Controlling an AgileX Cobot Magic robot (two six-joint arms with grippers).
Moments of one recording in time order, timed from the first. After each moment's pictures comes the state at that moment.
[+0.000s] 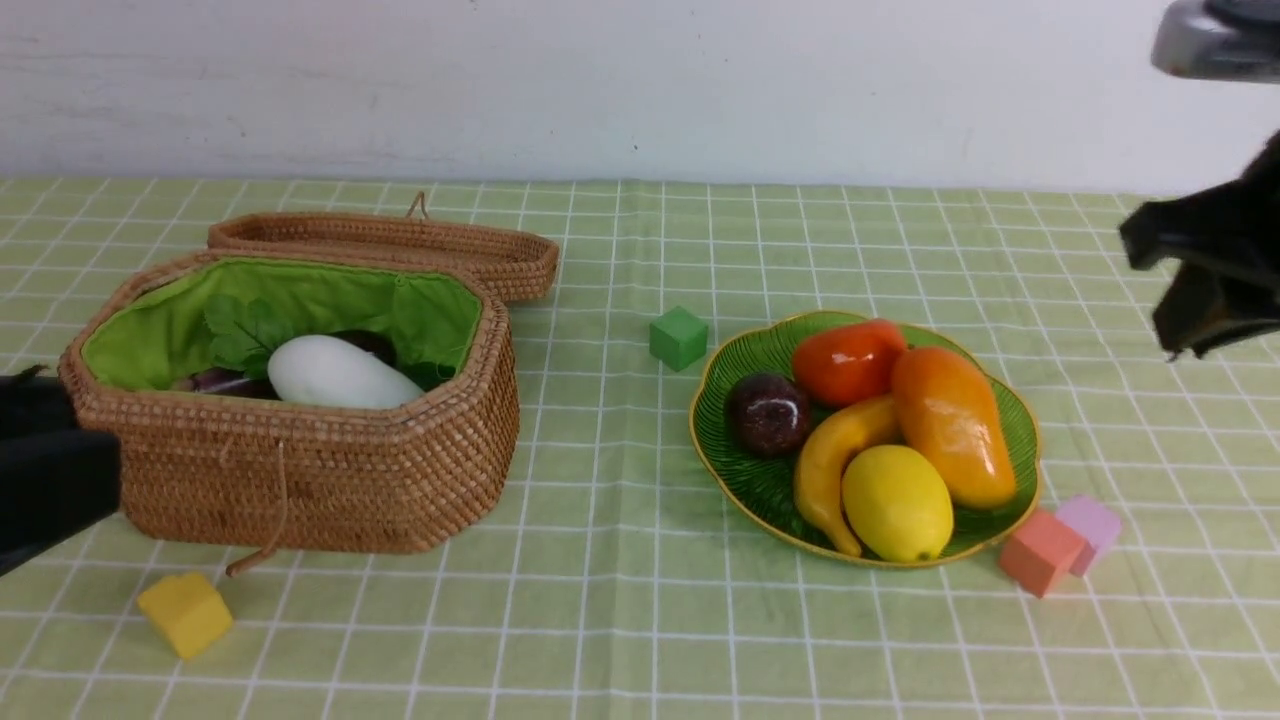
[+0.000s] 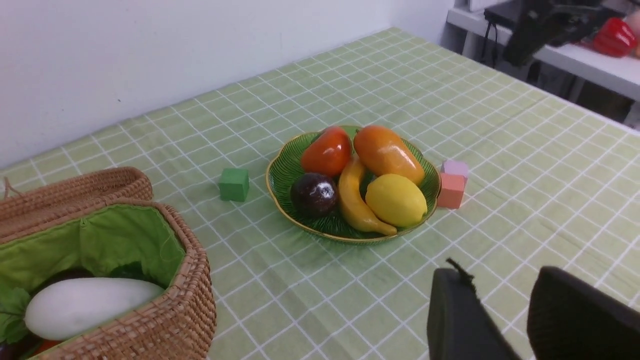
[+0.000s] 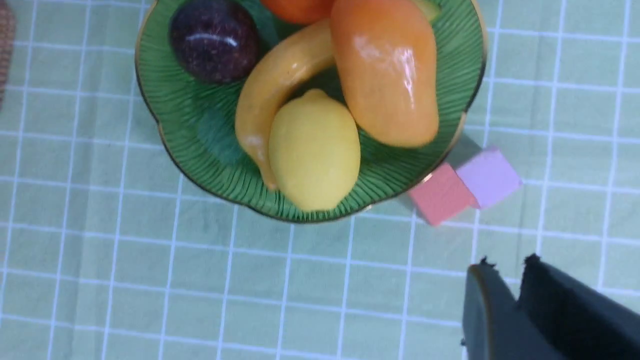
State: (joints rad) right arm 0.18 1.34 -1.40 0.09 1.19 0.09; left arm -0.72 0.50 -0.90 -0.01 0.71 -0.07
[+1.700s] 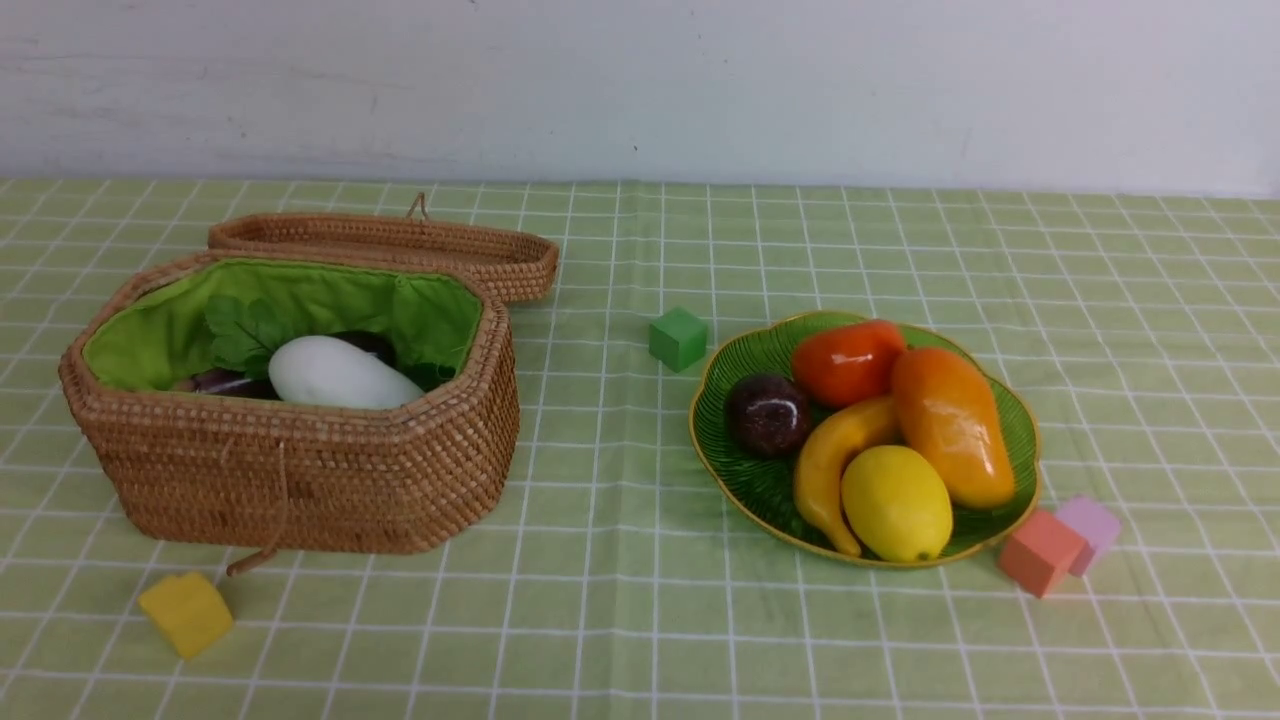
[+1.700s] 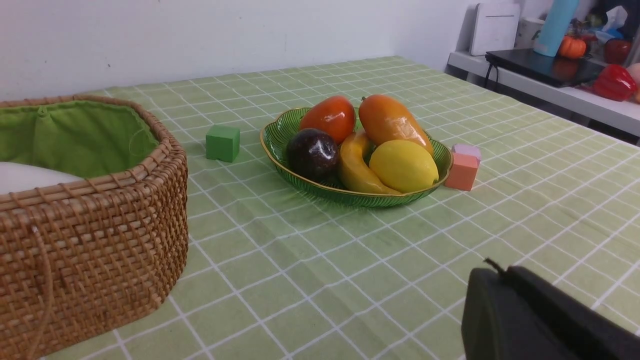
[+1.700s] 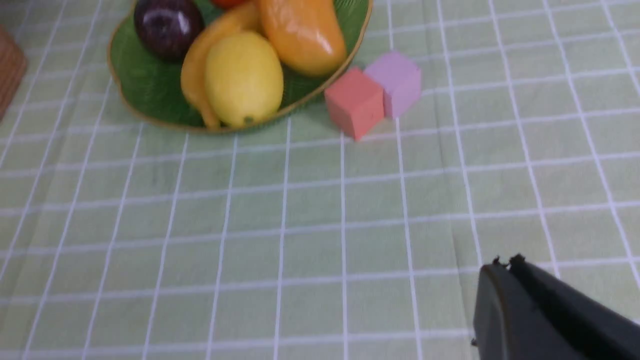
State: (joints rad) right arm 0.11 0.23 -0.45 0.01 0.84 0.21; left arm -0.72 0.07 -0.16 0.00 0.24 -0.16
